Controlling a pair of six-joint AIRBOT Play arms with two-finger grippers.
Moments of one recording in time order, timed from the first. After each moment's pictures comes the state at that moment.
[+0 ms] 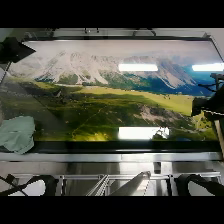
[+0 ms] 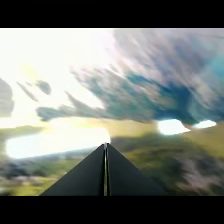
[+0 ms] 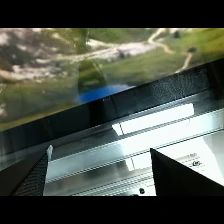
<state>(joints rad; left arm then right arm) 0.31 -1.33 1.58 0.78 -1.18 -1.15 -0.12 -1.23 1.19 -1.64 1.64 1.76</state>
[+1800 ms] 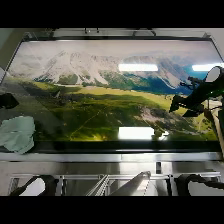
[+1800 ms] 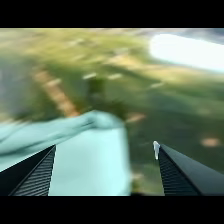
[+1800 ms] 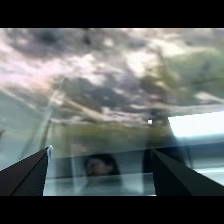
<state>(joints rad) 0.52 -1.14 1.13 1.42 -1.18 -1.18 -0.10 -1.45 1.19 -1.36 1.45 1.72</state>
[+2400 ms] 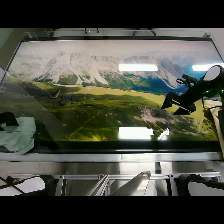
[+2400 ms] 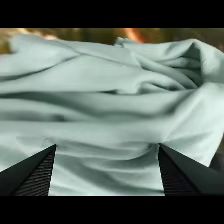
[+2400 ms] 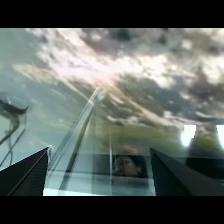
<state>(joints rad) 0.62 -1.43 1.16 1.59 -1.35 -1.24 -0.08 -1.45 1.19 -1.20 1.42 1.68</state>
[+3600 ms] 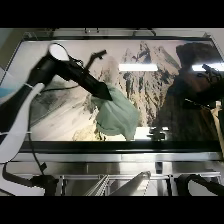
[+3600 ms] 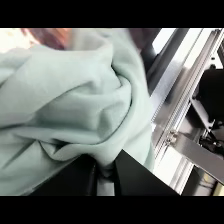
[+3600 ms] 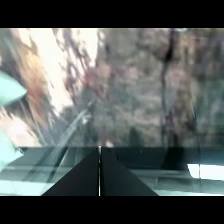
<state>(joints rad) -0.36 -1.72 1.65 0.76 -1.51 -1.14 -0.18 -1.24 1.19 -1.25 1.47 1.58</state>
